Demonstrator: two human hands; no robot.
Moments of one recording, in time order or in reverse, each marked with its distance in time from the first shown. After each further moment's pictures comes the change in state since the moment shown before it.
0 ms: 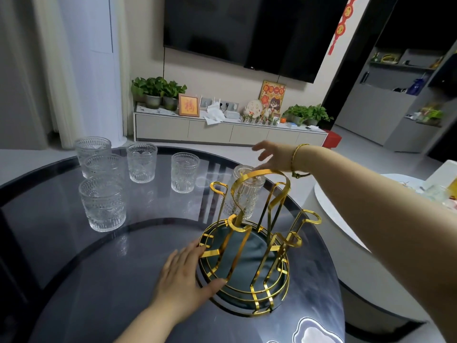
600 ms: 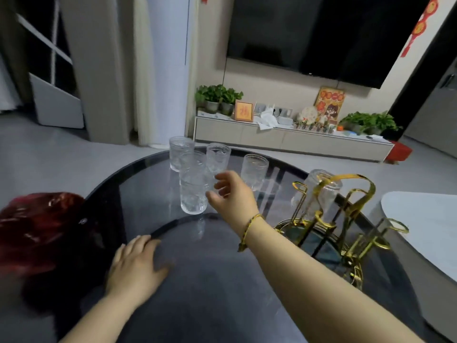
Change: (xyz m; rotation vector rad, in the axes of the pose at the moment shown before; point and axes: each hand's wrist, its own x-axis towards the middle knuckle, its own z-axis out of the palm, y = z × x) left_hand -0.097 -0.113 -0.112 0.336 0.255 -0.404; right_hand -0.041 -0.177 0.160 0.644 0.325 -0.344
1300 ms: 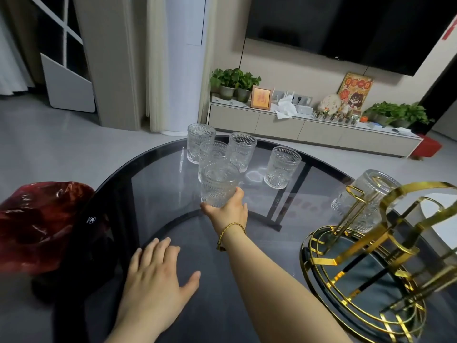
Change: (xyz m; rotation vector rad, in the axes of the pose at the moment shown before) left_hand 0.006 -0.003 0.008 0.036 0.007 -0.009; right_hand 0.063 0.085 0.118 0.006 0.135 0.346
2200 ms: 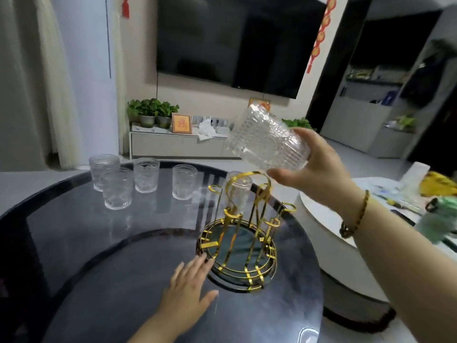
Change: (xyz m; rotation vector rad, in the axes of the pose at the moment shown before) left_hand -0.043 0.154 0.053 -0.197 -0.230 0.572; right_hand -0.142 -0.069 -0.366 -0.356 0.272 -0.405
